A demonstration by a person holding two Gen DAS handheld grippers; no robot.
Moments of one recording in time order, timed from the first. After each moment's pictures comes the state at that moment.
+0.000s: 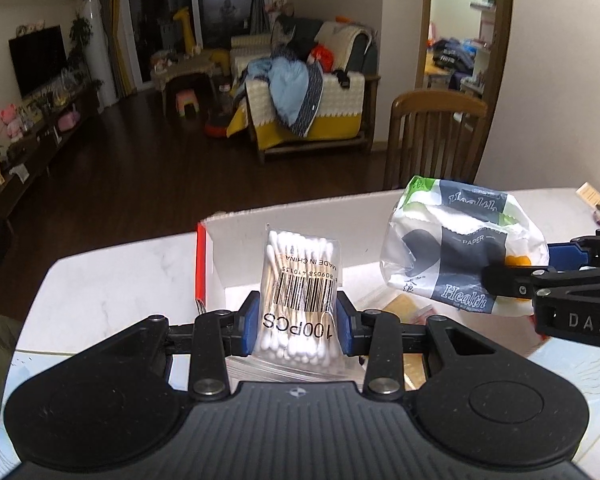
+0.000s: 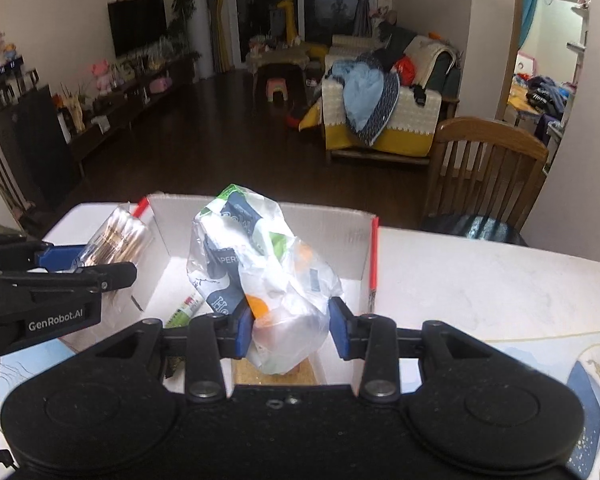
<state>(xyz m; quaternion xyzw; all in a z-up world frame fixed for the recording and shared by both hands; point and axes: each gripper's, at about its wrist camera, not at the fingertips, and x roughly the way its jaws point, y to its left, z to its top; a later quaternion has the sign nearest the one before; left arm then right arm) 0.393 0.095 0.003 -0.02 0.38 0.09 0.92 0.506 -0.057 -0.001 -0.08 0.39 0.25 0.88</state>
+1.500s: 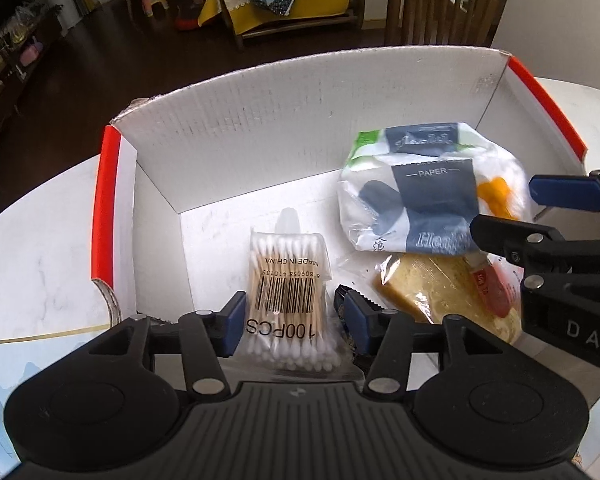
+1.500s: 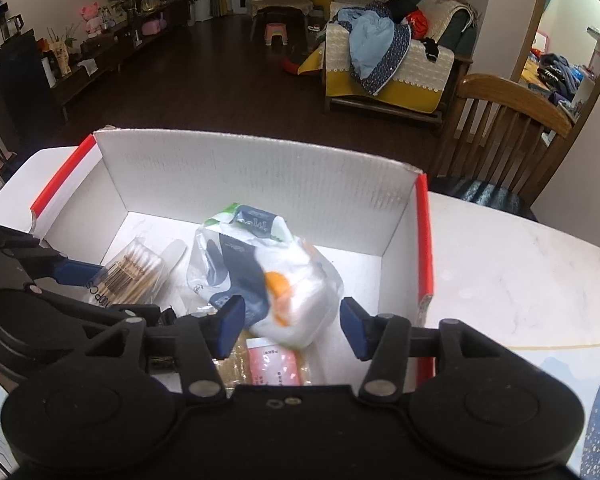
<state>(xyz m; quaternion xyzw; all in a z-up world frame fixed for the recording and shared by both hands) 0.476 0.112 -0.082 0.00 0.54 0.06 0.84 0.556 -0.015 -0.054 -0.13 0.44 0.24 0.86</state>
